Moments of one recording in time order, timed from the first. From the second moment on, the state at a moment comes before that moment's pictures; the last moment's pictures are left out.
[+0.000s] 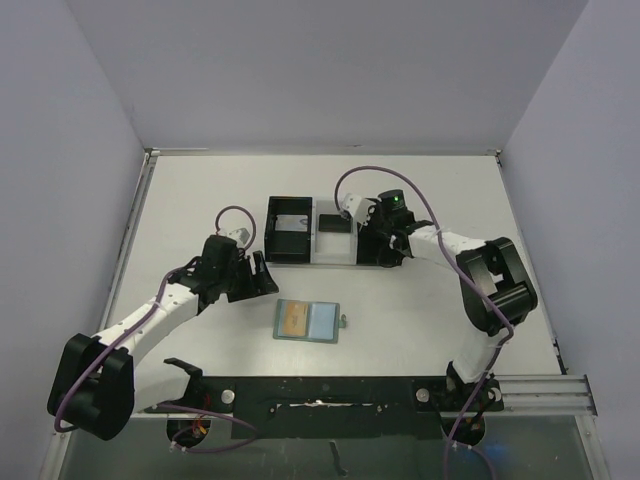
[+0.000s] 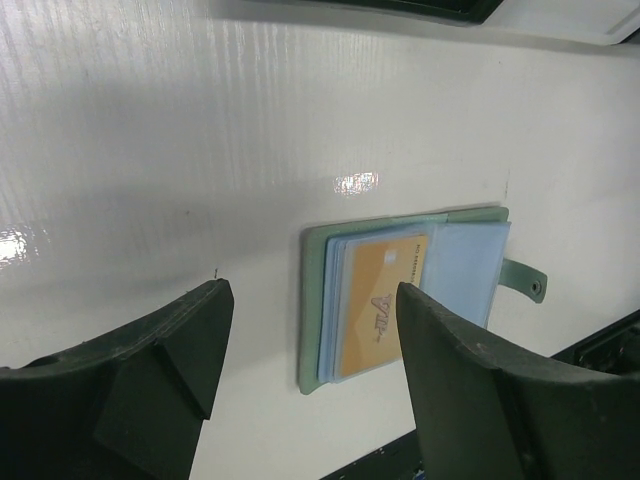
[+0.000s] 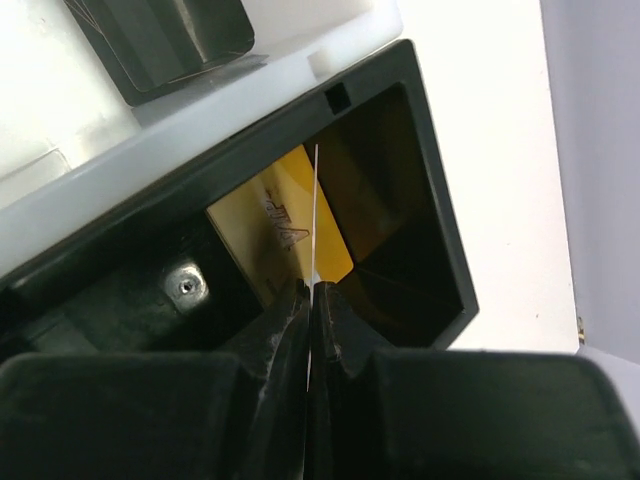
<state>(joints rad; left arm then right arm) -0.40 1.18 0.60 -0.32 0.22 -0.61 0.39 1.76 1.03 0.03 0.03 -0.87</state>
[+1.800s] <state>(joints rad) -0.29 1.24 0.63 -0.30 0.48 -0.62 0.35 1.86 1.04 0.09 0.00 -0.88</state>
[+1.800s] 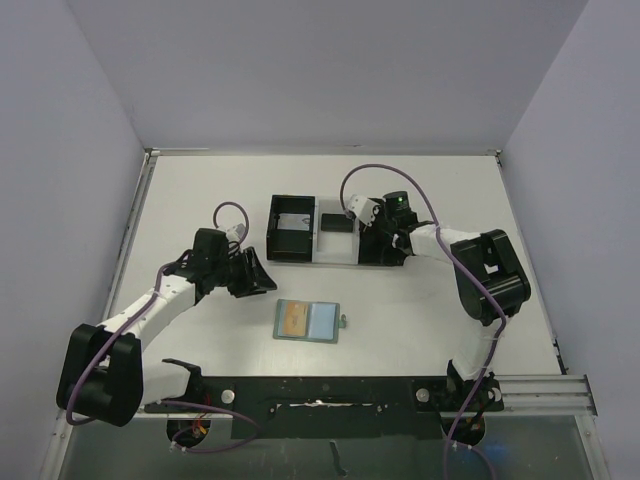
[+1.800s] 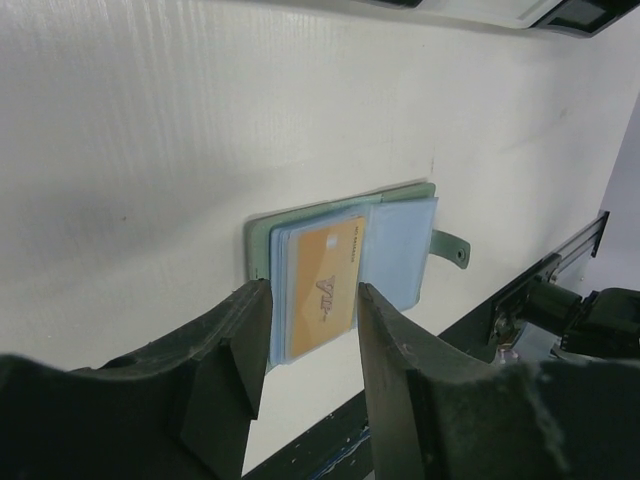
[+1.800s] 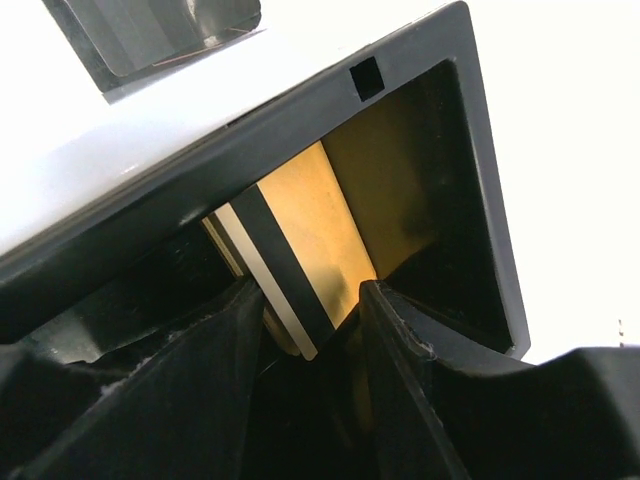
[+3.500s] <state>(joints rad) -0.31 1.19 0.46 -0.23 0.46 -0.69 0.27 0.96 0.80 0.08 0.06 0.37</state>
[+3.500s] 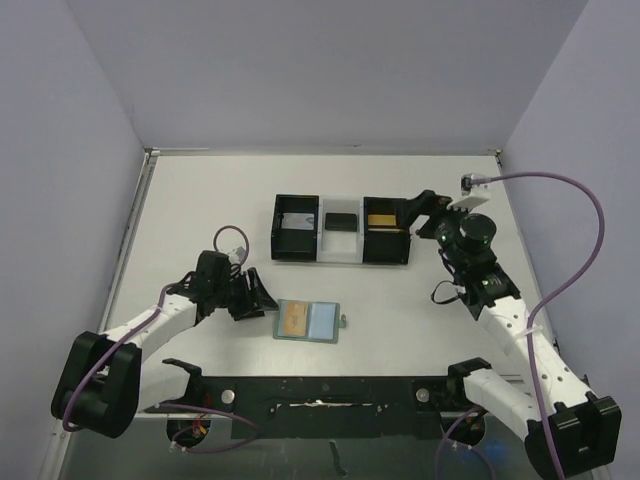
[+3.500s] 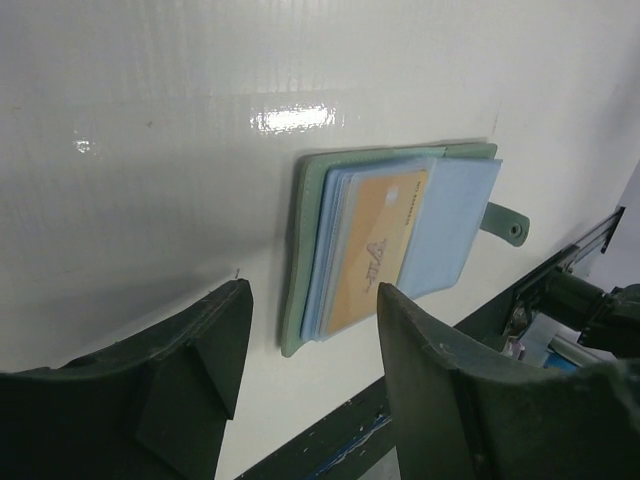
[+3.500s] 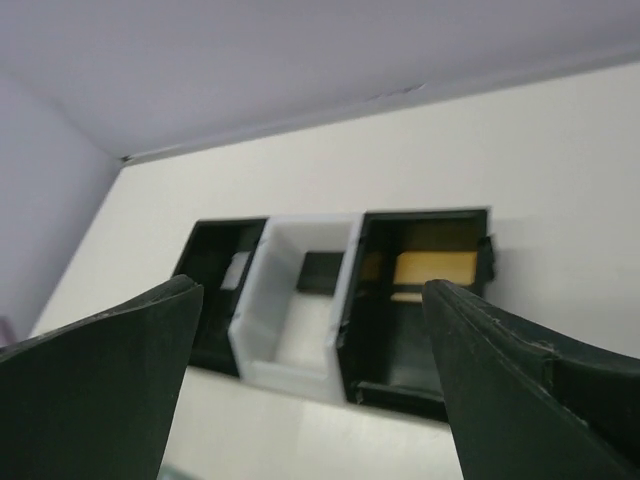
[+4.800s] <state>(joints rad) -0.59 1.21 0.52 -0.01 0.24 -0.73 0.72 1.27 0.44 0.19 -0.14 0.98</state>
